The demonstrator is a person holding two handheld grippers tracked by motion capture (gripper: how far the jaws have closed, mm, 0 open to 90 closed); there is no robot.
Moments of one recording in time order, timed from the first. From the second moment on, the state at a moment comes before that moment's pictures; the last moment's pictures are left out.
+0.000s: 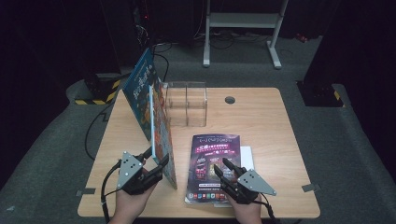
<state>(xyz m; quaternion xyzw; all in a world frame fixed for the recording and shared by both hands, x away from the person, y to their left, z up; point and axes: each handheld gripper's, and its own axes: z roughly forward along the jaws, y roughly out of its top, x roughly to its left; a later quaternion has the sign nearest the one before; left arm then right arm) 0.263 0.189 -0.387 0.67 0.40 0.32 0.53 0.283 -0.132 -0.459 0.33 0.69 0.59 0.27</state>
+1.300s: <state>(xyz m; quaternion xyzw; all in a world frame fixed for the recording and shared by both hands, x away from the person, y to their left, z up) 0.253 0.206 -0.388 0.66 0.41 0.38 0.50 0.284 -0.130 -0.462 0.34 0.69 0.59 0.26</state>
